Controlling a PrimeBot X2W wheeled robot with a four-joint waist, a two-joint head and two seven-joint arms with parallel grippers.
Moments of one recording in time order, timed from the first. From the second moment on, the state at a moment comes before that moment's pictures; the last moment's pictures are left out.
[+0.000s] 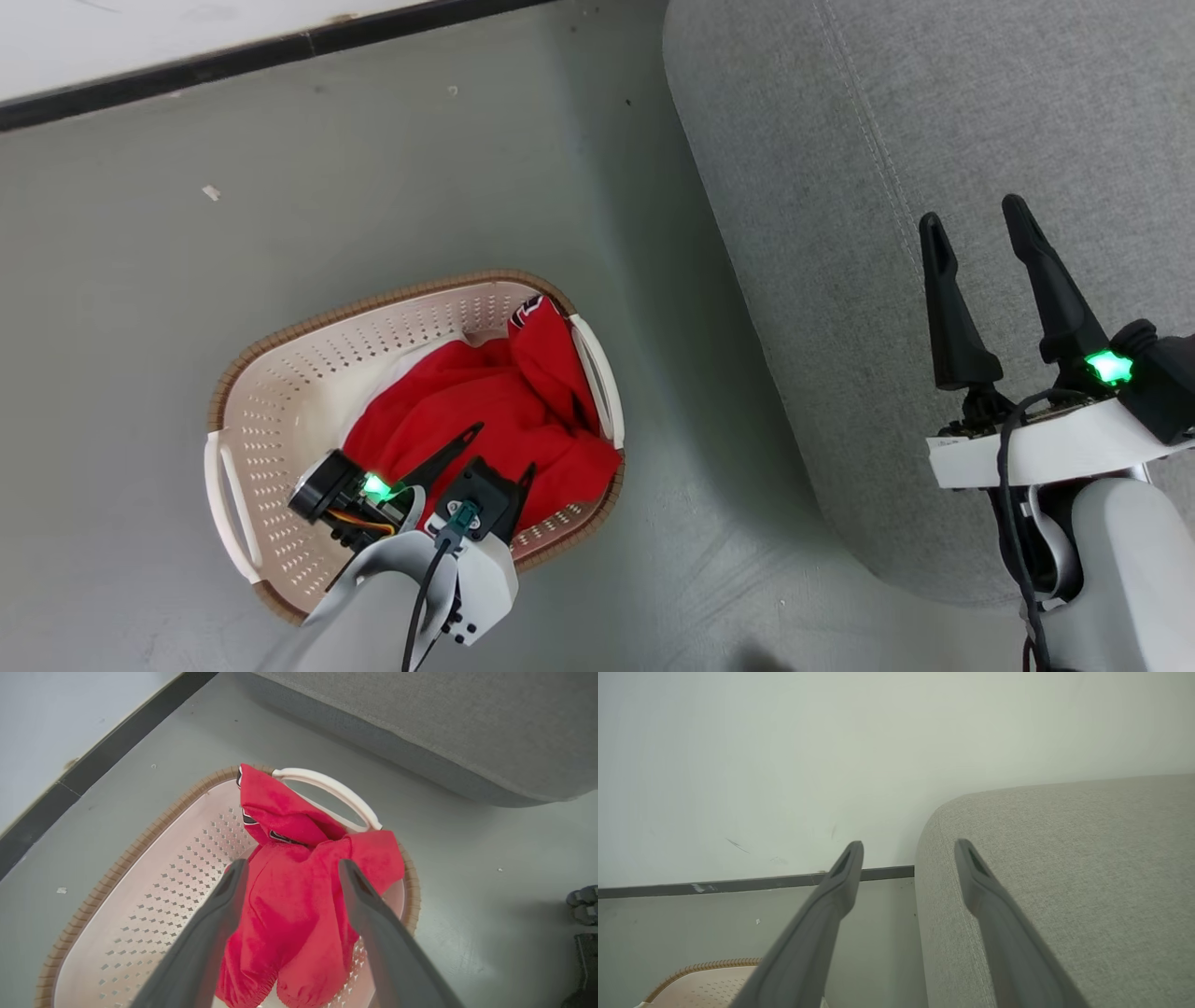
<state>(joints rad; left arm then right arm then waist) -0.50 0.05 -0.59 0.68 -0.01 0.02 -0.14 -0.26 -0.04 -0.01 -0.08 0.12 0.13 -0.25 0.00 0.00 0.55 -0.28</state>
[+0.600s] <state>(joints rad) -0.59 0.05 -0.61 0.77 0.01 0.02 -0.15 -0.35 -0.04 0.04 -0.06 0.20 0.13 -0.26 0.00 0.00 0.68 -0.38</state>
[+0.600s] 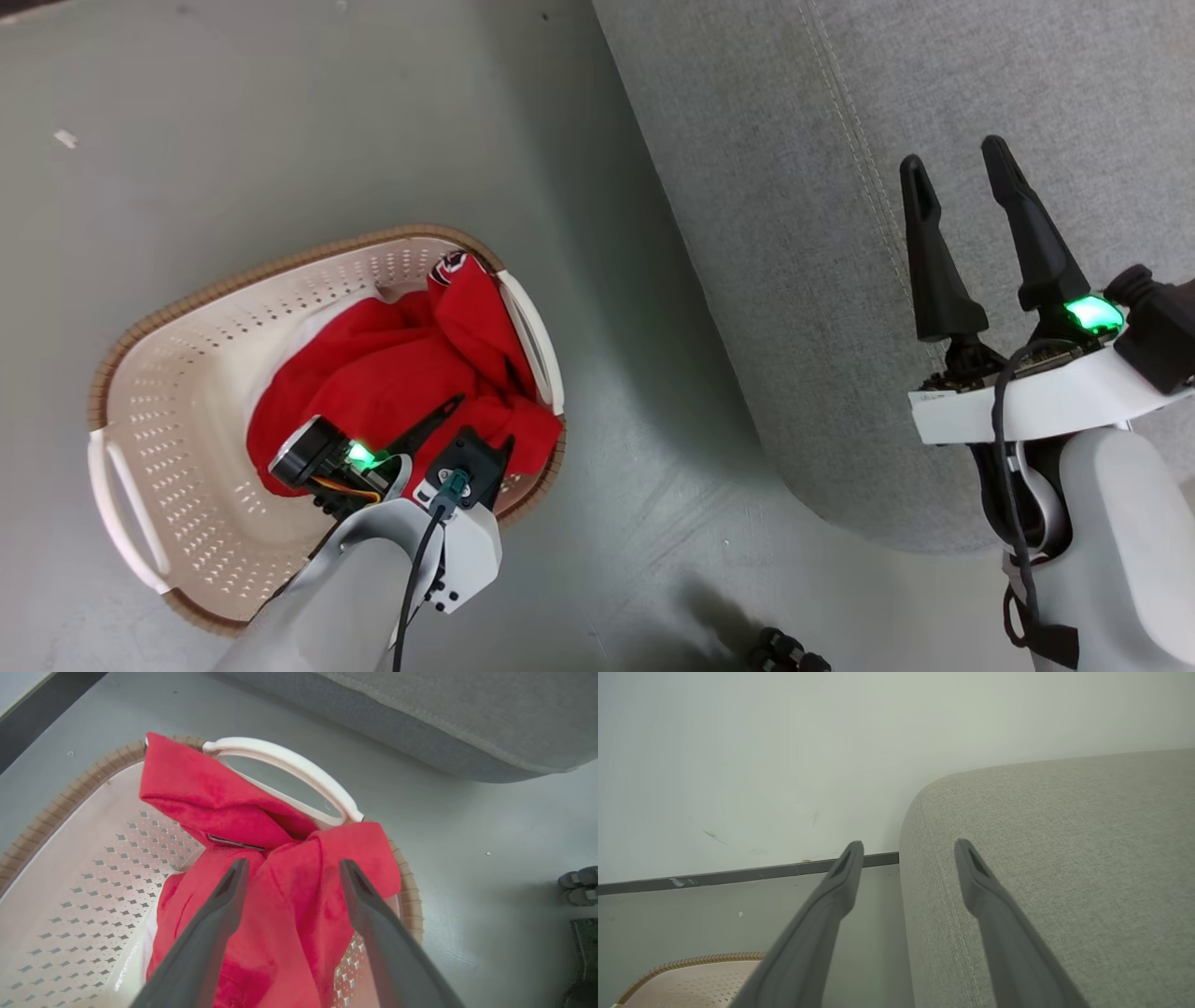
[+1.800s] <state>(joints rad) -0.67 0.09 -0.59 0.78 0.03 0.05 -0.19 -0.46 -0.04 0.04 0.00 0.24 0.13 -0.26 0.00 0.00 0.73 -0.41</state>
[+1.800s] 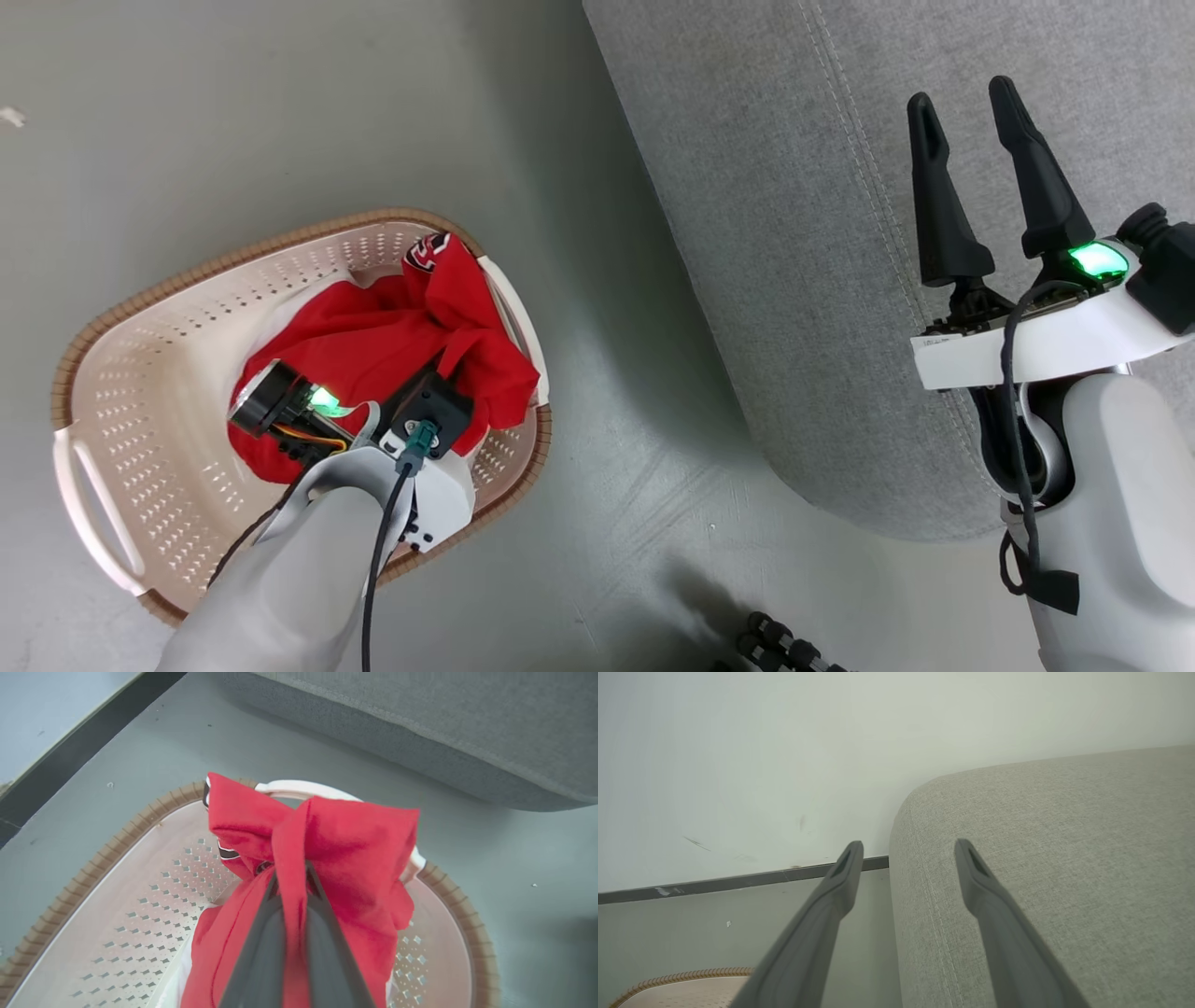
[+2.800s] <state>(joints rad) -0.64 0.16 -0.39 0.45 -0.13 0.12 -0.23 -0.46 -0.04 0.10 0.11 0.11 0.13 -0.26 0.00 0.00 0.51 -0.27</state>
